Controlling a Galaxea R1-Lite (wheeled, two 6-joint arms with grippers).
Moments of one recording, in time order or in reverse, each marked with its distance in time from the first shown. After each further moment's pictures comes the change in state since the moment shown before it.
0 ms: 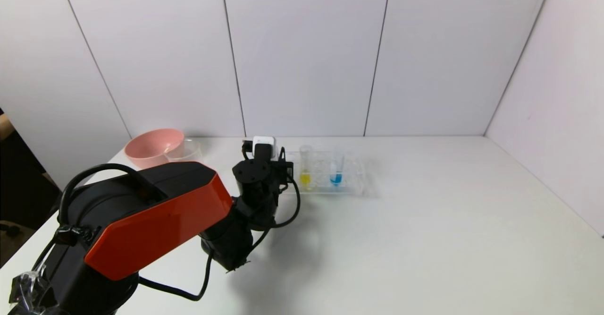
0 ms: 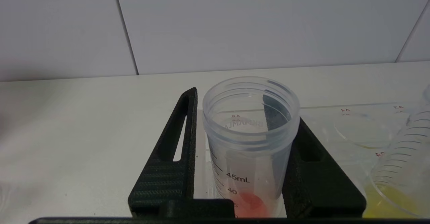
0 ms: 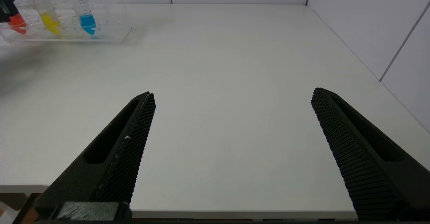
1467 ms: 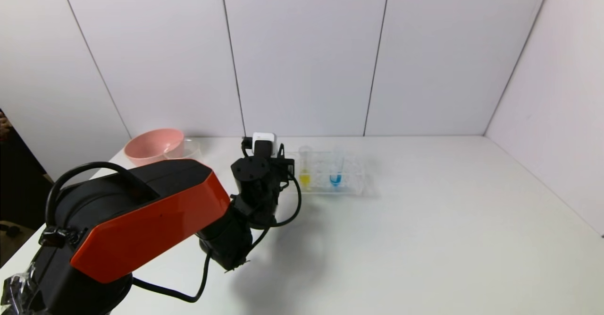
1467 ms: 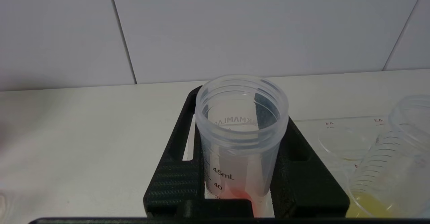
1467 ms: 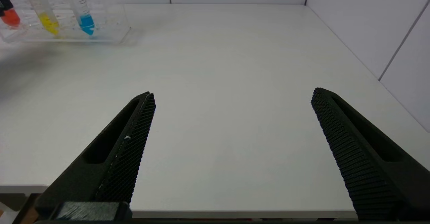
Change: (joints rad) left arm -0.004 -0.033 0.014 -0.002 0.010 0.013; right arm 0.000 0.000 0.000 0.000 0.000 0.000
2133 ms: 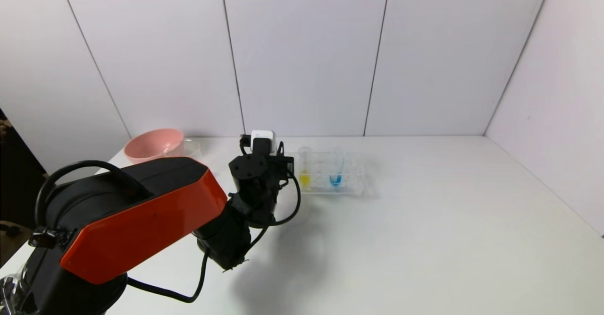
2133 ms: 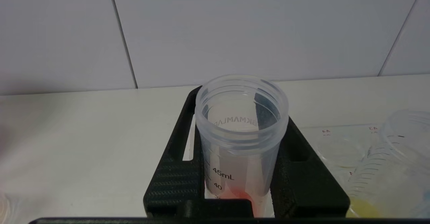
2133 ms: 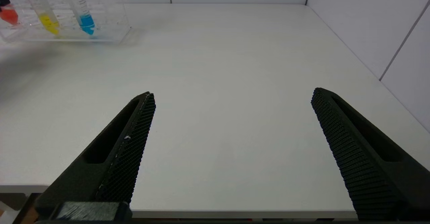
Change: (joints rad) left arm 0.000 -0.021 0.011 0.002 -0.001 0.000; right arm 0.000 0.000 0.000 0.000 0.000 0.000
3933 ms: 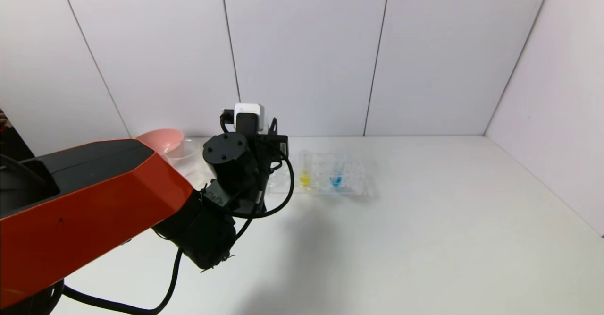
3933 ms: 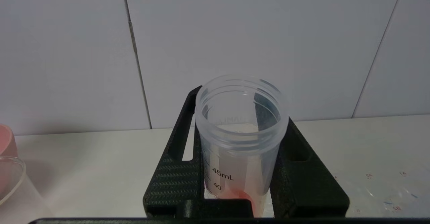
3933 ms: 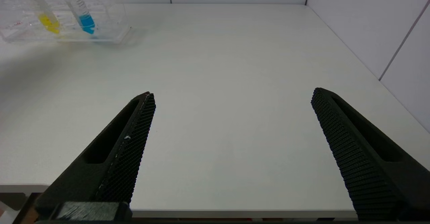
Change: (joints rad) left arm -0.027 -0.207 0.098 0.000 0.000 0.044; right arm 0.000 0.000 0.000 0.000 0.000 0.000
